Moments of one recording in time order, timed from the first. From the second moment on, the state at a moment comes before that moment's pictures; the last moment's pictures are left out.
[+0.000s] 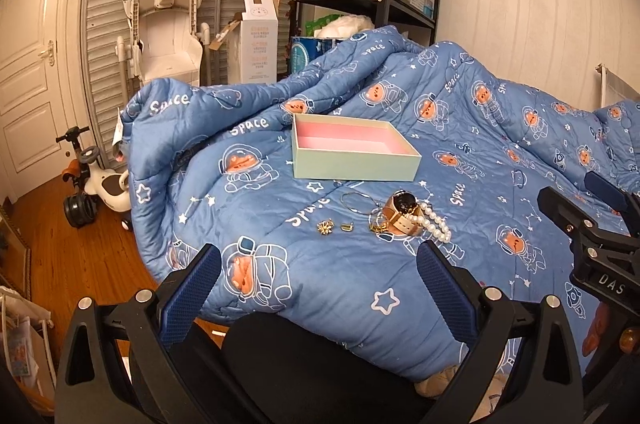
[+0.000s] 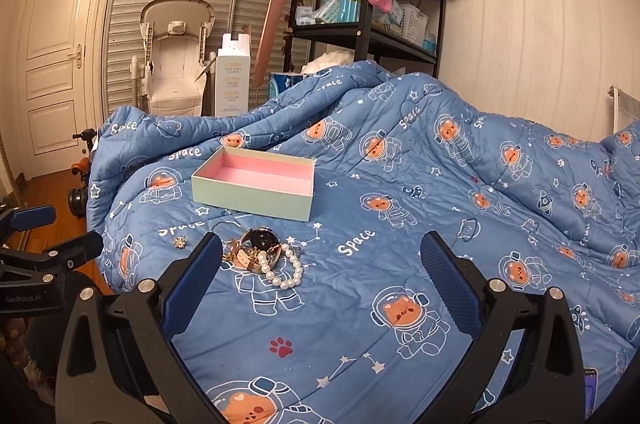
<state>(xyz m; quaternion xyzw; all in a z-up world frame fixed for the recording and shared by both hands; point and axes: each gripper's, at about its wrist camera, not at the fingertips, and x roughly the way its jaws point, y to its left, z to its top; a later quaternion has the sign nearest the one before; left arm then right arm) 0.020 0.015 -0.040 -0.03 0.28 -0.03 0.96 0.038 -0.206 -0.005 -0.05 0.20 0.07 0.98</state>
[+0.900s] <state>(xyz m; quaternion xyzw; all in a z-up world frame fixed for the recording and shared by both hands) 0.174 0.015 -0.069 -0.05 0.44 -0.12 0.89 0.178 -0.178 -0.077 -0.09 0.42 0.28 0.86</state>
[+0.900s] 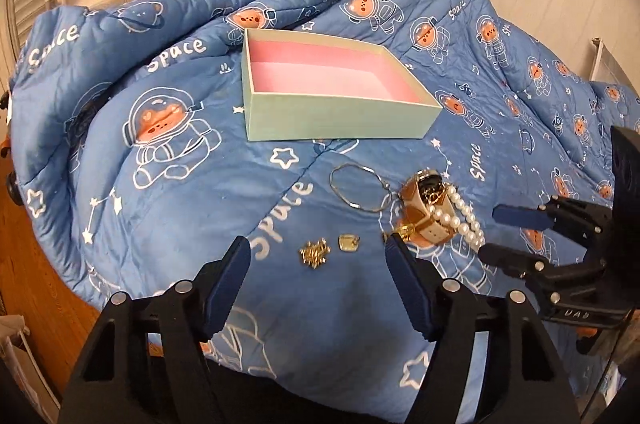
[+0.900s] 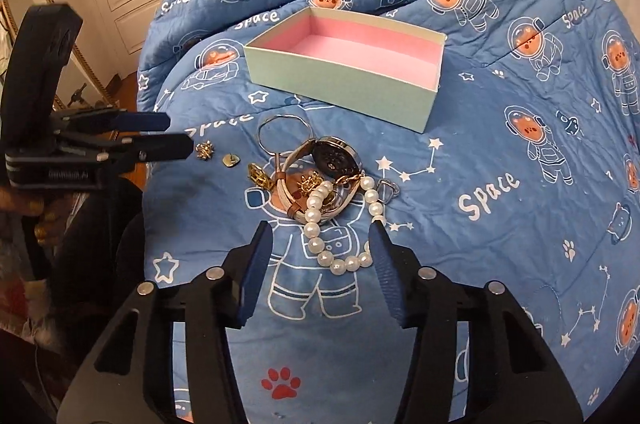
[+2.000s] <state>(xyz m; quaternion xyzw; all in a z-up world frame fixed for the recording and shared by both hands) 0.234 -0.029 -0.044 -0.03 0.46 -0.19 0.87 0.211 -0.203 -0.022 0.02 0.39 0.34 0.85</state>
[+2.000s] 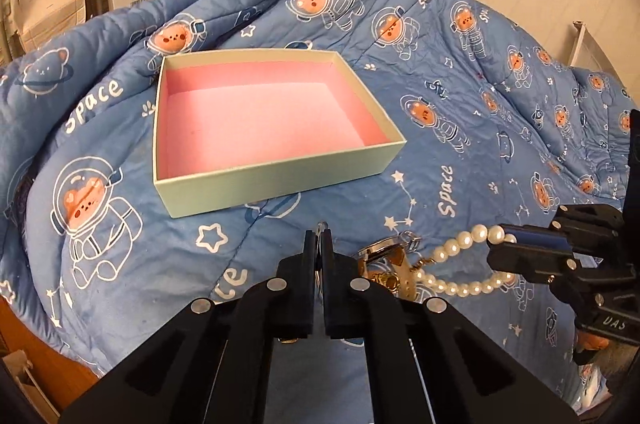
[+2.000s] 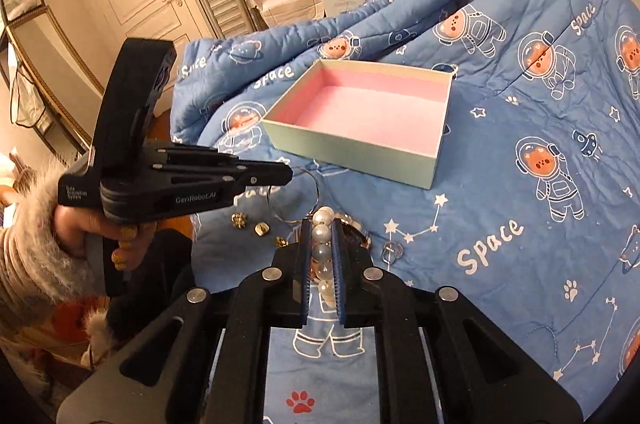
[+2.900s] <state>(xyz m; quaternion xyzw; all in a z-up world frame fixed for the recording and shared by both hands) 0.364 -0.022 -0.044 -0.02 0.50 -0.15 0.85 0.386 -0.161 -0.031 0.01 0.40 0.24 0.89</state>
